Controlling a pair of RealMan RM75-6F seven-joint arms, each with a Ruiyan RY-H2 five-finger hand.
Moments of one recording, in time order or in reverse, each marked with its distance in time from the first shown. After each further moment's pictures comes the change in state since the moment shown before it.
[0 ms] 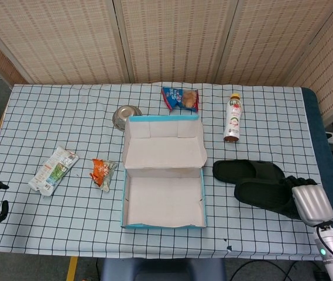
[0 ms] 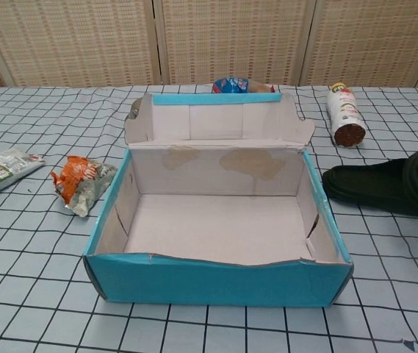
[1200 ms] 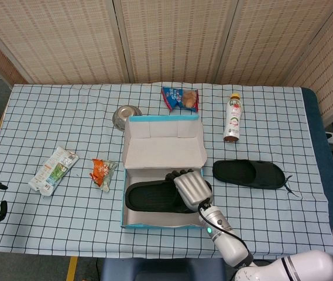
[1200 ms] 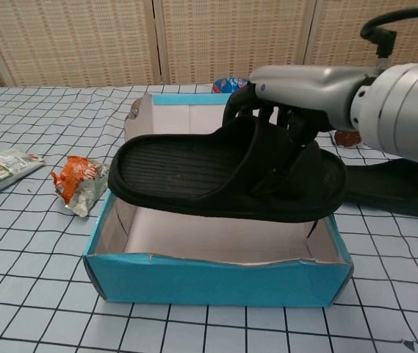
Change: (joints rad) left arm -0.002 0.014 0.002 -0.005 -0.012 -0.010 -0.031; right arm 0.623 -0.508 0.223 -0.336 0.691 -0.022 -0.589
